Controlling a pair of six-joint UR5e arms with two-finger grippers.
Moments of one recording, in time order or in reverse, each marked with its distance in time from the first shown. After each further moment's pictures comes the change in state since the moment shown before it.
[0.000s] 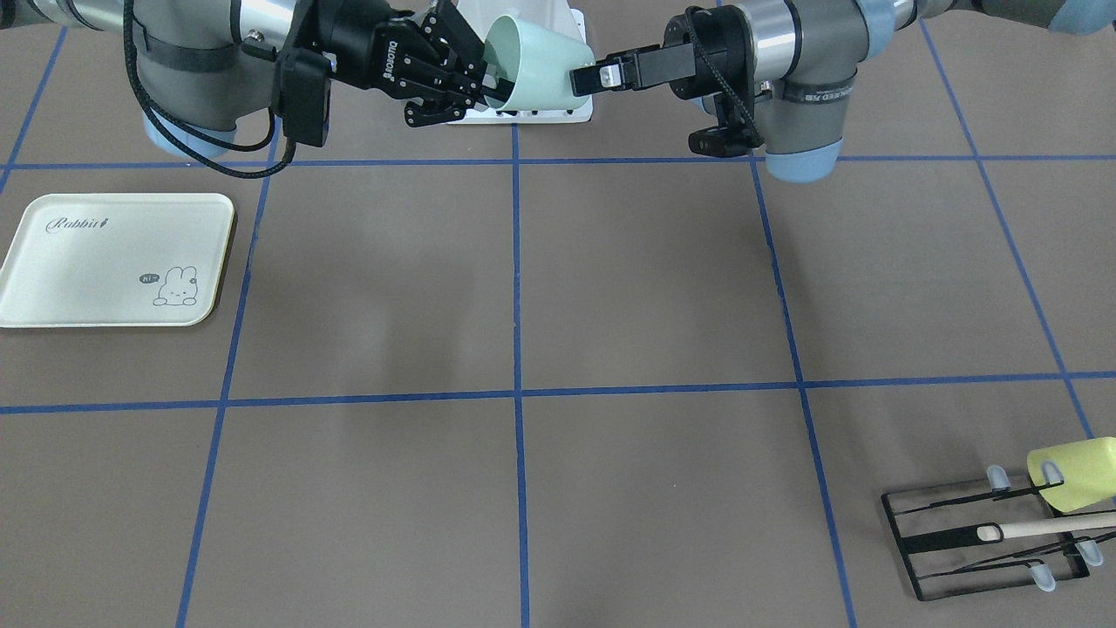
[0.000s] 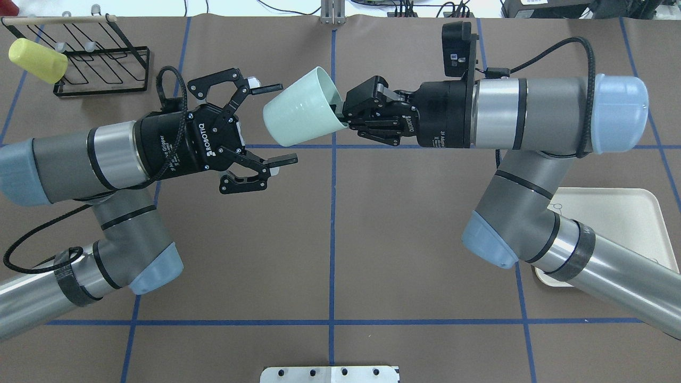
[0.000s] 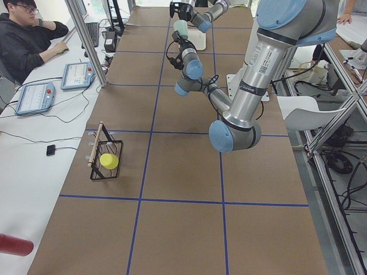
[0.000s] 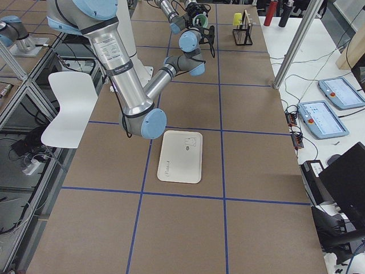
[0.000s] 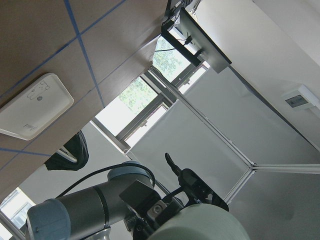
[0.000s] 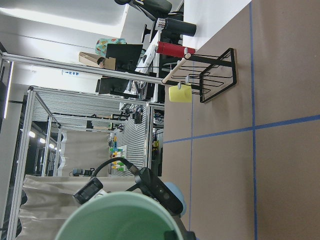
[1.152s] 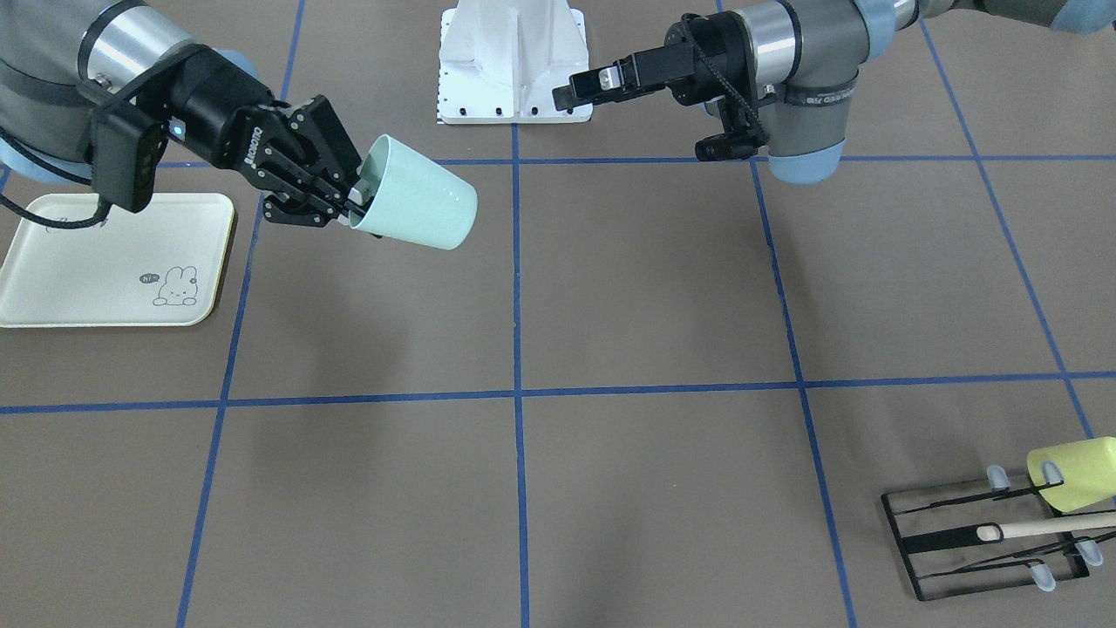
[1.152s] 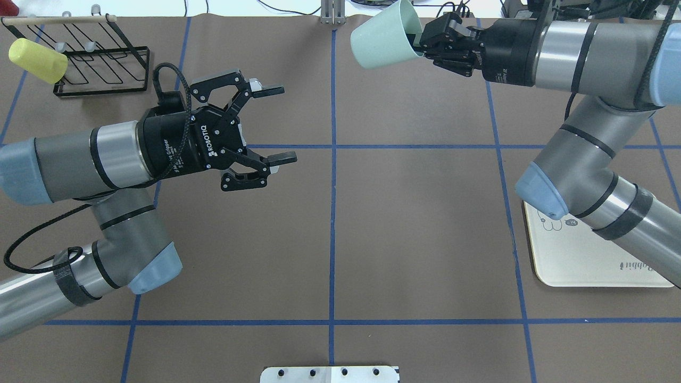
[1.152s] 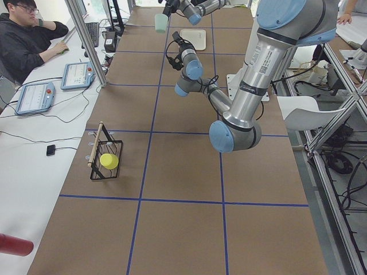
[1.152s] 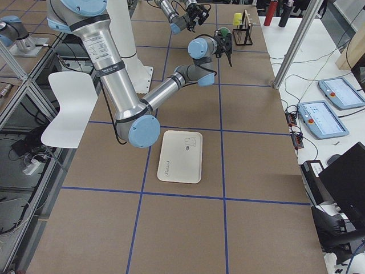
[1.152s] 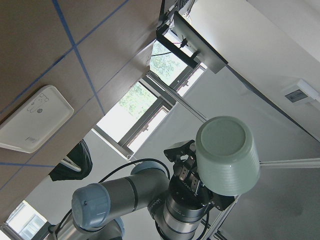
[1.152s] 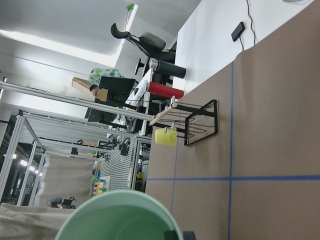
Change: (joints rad) left arm -0.001 0.001 0.003 0.043 -0.004 0.186; right arm 0.194 -0.089 -0.022 -0.137 -0.066 -0.233
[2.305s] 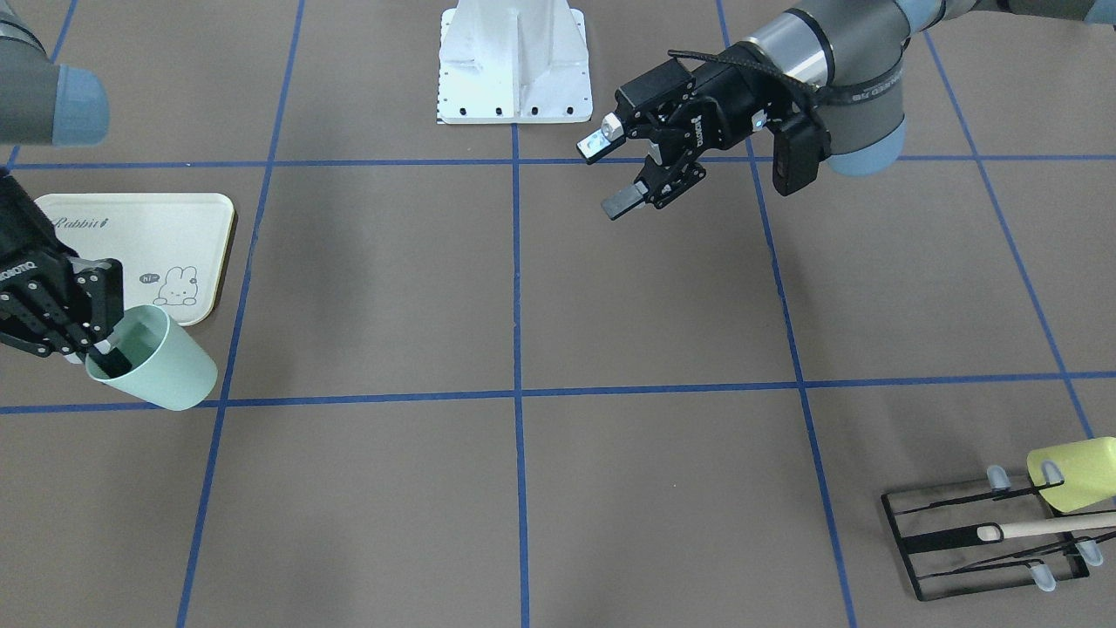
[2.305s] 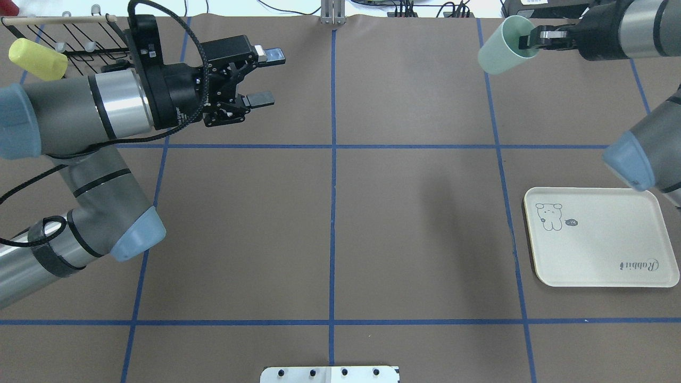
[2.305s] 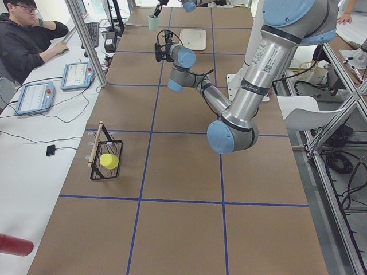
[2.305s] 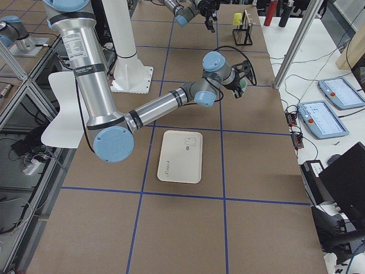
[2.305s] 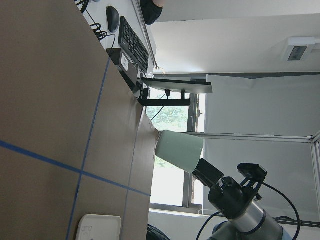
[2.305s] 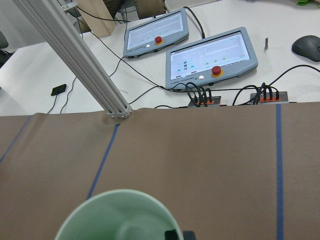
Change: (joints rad) left arm -0.124 -0.009 -0.078 0.439 -0.009 0.764; right arm 0.244 -0.193 0.015 -0.483 0.133 -0.750
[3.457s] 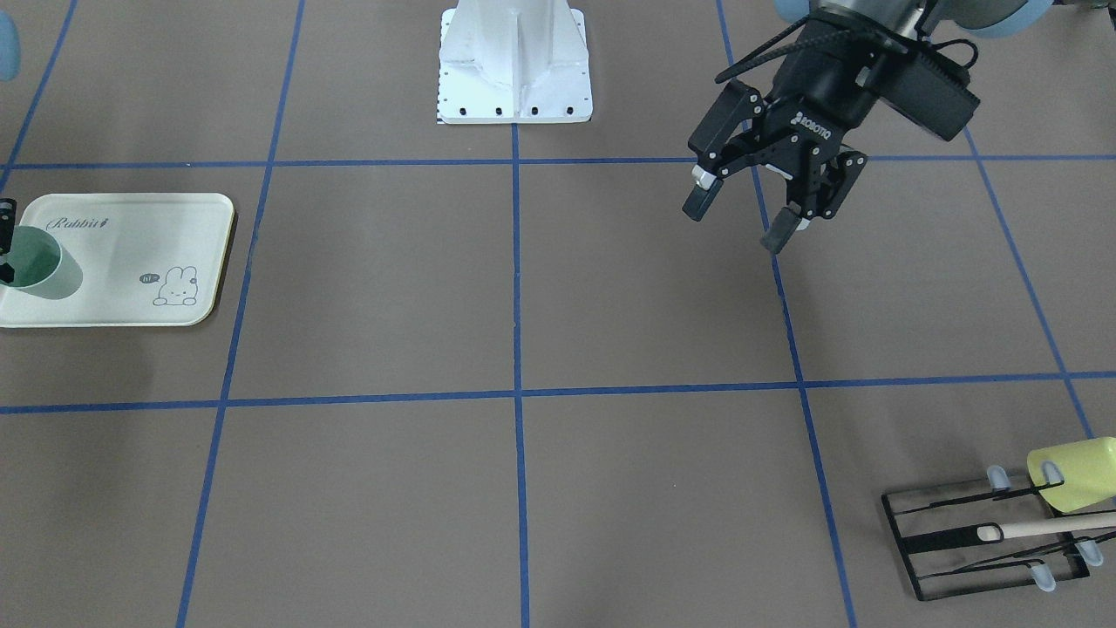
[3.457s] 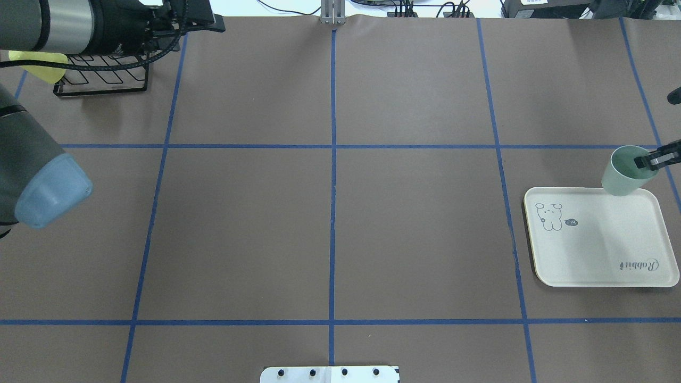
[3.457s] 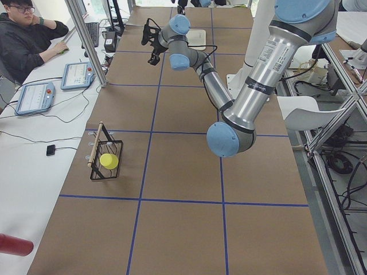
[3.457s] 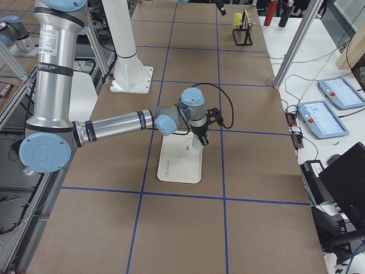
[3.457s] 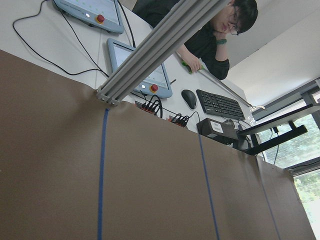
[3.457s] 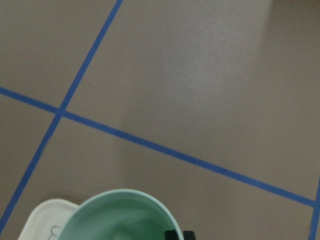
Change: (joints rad) left arm -0.184 0.008 -0.251 0.810 -0.112 0.527; right arm -0.006 -0.426 0.159 -0.273 0.092 -0.502
